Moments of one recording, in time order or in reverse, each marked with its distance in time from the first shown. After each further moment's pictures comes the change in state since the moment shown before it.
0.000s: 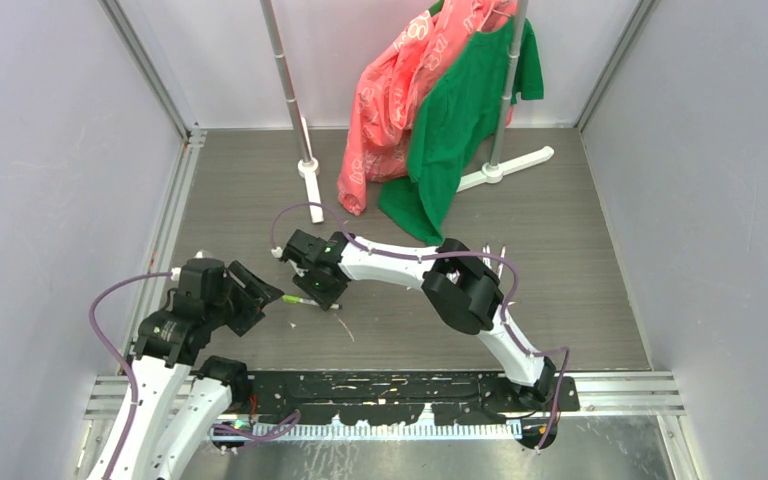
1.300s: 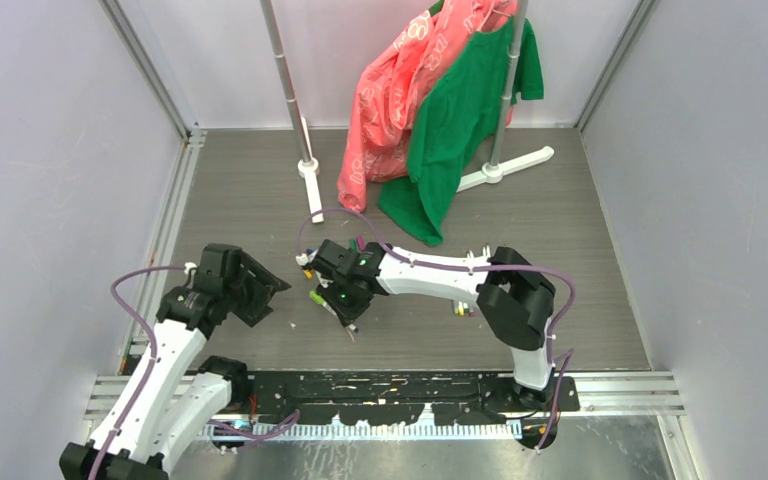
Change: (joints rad) left arm 0.000 0.168 -0.060 0.122 -0.035 -0.088; right arm 0.028 -0.327 -0.359 0.063 -0.058 0.123
